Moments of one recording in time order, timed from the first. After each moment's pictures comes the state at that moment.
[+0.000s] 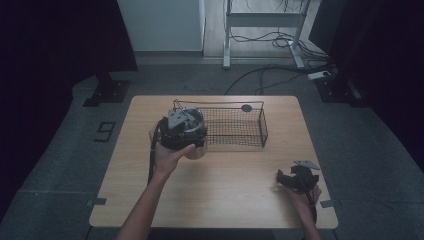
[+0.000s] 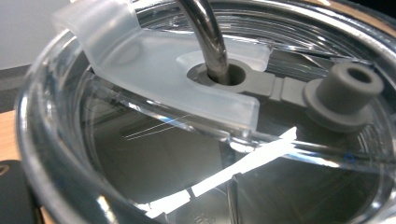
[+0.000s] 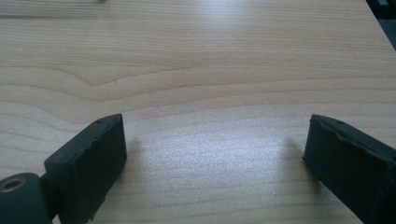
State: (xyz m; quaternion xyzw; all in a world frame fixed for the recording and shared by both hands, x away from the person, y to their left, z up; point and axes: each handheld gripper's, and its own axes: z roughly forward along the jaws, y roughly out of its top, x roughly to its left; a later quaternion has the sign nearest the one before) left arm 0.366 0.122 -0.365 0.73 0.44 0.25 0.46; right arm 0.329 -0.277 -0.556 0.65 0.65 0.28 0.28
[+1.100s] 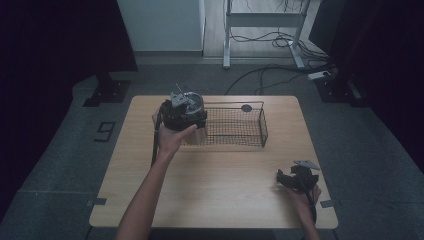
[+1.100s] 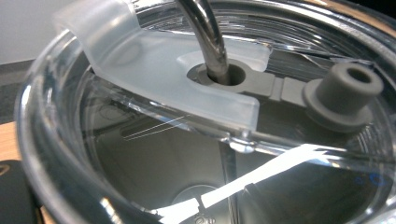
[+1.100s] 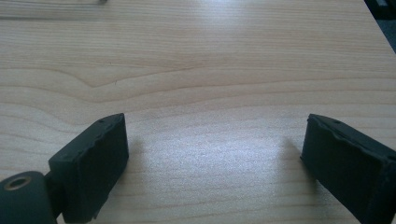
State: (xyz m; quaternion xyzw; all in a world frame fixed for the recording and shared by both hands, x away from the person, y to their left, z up) left arm 0.420 0.116 -0.358 0.73 0.46 0.26 0.44; right arm 0.329 -0.277 -0.556 0.65 0.65 0.28 0.28
